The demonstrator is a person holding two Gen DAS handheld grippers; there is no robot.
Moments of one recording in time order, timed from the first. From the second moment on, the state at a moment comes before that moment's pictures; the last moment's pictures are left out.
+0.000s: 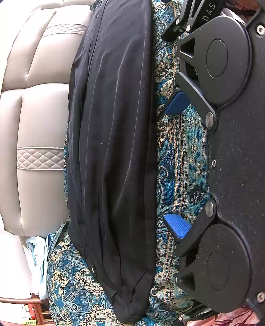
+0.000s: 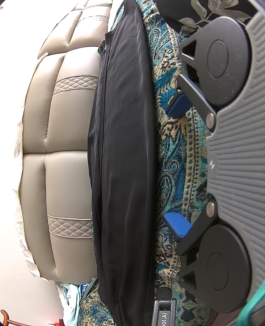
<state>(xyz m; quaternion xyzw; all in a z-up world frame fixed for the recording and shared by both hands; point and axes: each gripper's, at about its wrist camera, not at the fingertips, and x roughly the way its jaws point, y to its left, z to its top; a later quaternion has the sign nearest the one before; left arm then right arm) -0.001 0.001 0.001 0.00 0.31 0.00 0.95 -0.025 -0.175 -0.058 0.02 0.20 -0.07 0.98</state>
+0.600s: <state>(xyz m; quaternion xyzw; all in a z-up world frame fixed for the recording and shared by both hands) -0.001 0.001 0.000 0.00 0.31 0.00 0.95 -0.026 -0.175 -0.058 0.02 0.20 -0.07 0.98</state>
